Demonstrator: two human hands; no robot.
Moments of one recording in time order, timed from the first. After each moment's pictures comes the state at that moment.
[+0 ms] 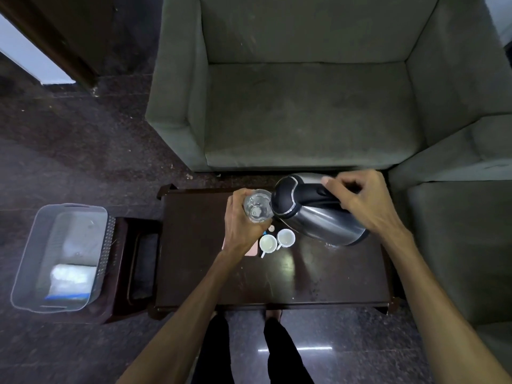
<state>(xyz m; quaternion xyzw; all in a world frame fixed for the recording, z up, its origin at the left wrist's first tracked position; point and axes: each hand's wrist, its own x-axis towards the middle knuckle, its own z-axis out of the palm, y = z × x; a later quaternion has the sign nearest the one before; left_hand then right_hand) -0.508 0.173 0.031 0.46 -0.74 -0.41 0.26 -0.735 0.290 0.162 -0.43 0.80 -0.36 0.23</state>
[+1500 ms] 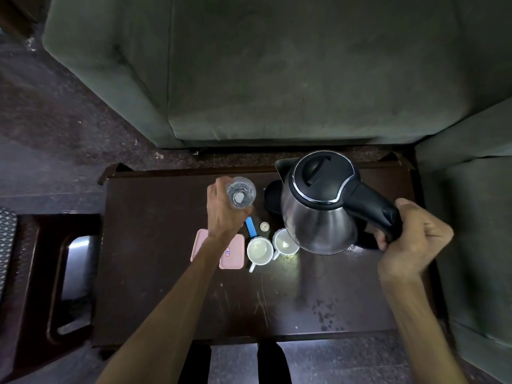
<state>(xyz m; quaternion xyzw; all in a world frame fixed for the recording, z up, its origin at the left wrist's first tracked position) -0.543 0.121 -0.239 0.52 -0.76 -0.35 0.16 -0.719 0.315 -0.074 -0.13 0.70 -0.69 0.10</state>
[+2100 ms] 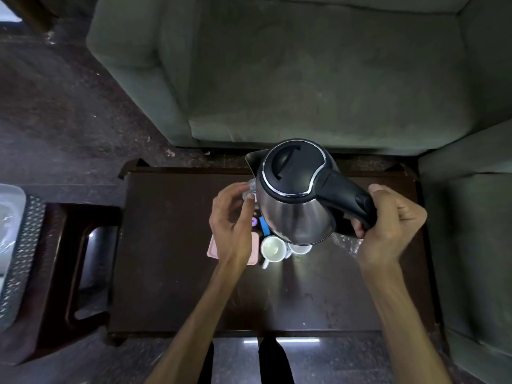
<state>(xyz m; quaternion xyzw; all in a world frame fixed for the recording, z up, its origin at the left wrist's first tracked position) -0.496 0.150 -0.117 0.51 -0.55 -0.53 0.40 -0.655 0.246 -0.024 -0.20 0.68 -0.68 0.17</state>
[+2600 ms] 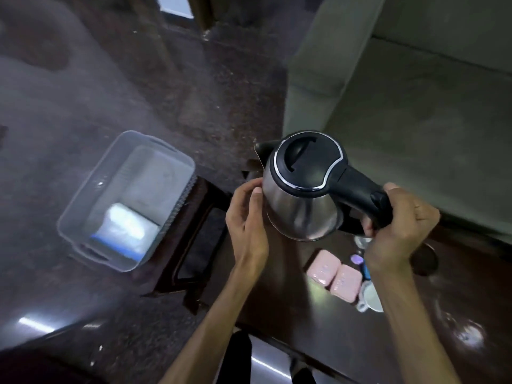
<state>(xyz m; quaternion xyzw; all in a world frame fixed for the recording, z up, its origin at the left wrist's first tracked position) -0.307 0.047 -0.050 0.58 -0.40 -0.49 0.52 -0.473 0.078 0.000 -0.28 0.60 -0.69 0.29</state>
